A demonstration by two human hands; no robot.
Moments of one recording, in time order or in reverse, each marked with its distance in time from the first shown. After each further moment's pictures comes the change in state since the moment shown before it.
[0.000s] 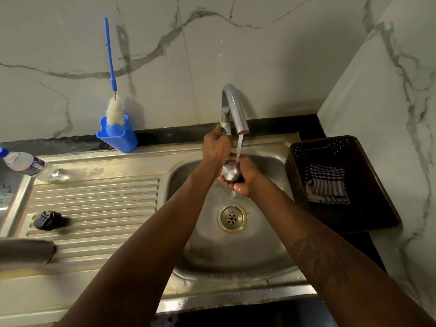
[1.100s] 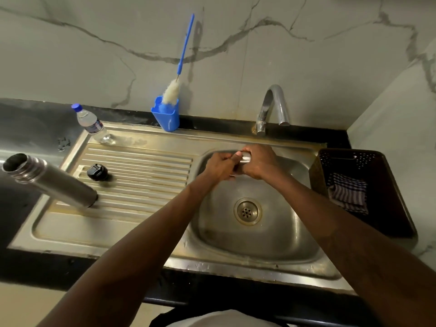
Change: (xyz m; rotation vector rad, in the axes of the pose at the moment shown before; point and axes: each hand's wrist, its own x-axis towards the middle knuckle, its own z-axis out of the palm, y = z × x) left_hand -0.080 -0.051 -0.092 0.136 -0.094 -0.041; right_hand -0.045 0.017 0.039 -1.710 0.178 -0.773
